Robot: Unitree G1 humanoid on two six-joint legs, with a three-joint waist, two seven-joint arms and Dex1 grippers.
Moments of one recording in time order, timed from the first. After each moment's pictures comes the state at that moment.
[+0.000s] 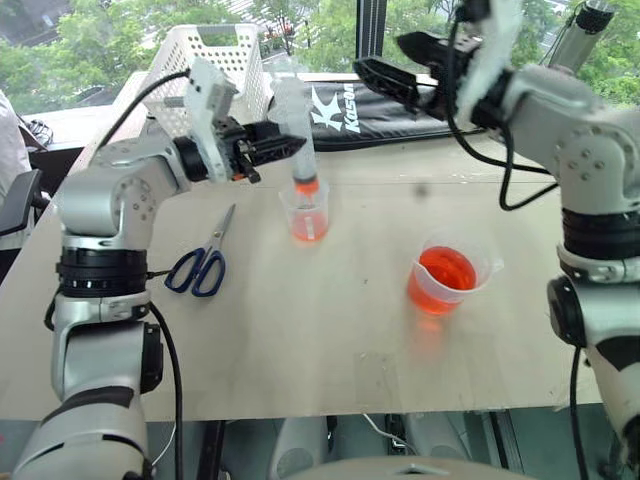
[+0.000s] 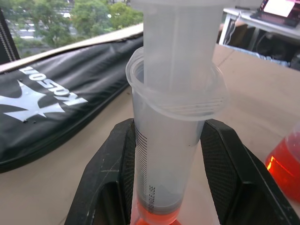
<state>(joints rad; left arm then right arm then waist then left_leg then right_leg) -0.85 0.73 0.06 0.13 -0.55 0.72 -0.93 -1.21 -0.41 0.08 0.01 0.79 0.92 0.35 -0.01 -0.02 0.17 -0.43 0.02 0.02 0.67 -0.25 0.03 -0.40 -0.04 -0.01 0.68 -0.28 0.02</state>
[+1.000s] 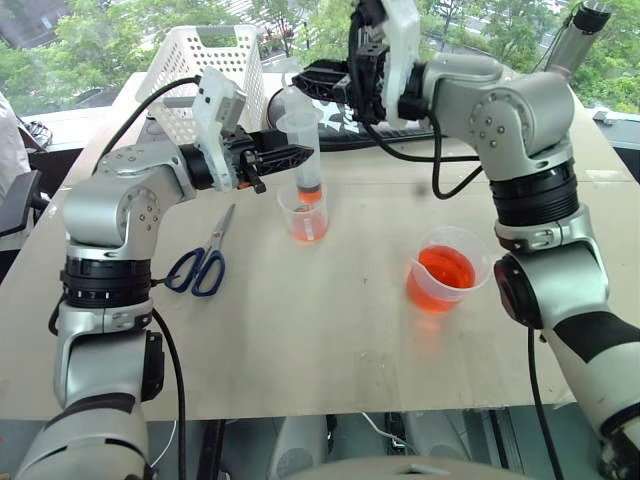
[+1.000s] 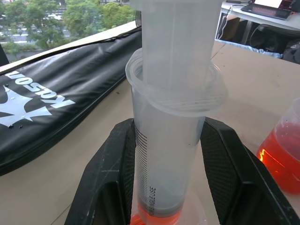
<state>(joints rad) -0.81 0.73 0.07 0.05 -0.55 0.73 -0.93 -1.34 -0.23 0.13 0.25 0.50 0.89 0.58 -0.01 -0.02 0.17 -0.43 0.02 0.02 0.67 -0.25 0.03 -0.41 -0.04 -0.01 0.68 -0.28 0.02</state>
